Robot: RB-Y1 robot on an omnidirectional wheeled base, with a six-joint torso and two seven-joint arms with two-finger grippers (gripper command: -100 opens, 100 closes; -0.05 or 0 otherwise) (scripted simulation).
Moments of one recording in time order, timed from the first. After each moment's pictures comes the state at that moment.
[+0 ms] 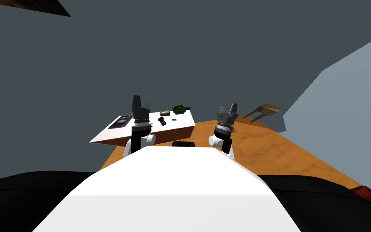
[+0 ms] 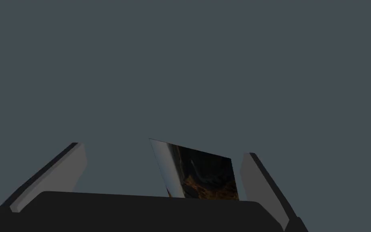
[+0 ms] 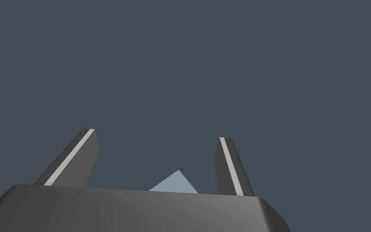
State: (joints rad) left arm 0.48 0.02 0.03 -2.40 -0.12 -0.36 -0.17; right arm 0.45 -0.03 -0.04 -2.28 -0.11 -0.52 0.02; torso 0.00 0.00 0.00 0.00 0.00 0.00
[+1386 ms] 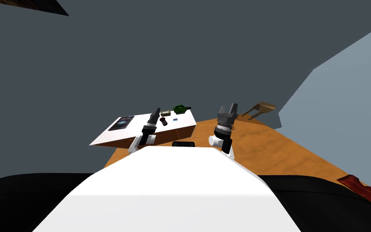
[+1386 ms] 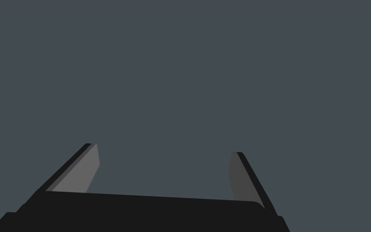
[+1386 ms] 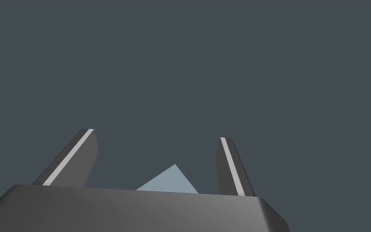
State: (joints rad) left arm 0.39 0.22 0.04 -2.06 -0.26 -0.36 -0.33; right arm 0.45 -0.03 -0.04 -2.28 -0.11 -0.52 0.02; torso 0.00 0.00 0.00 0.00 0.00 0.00
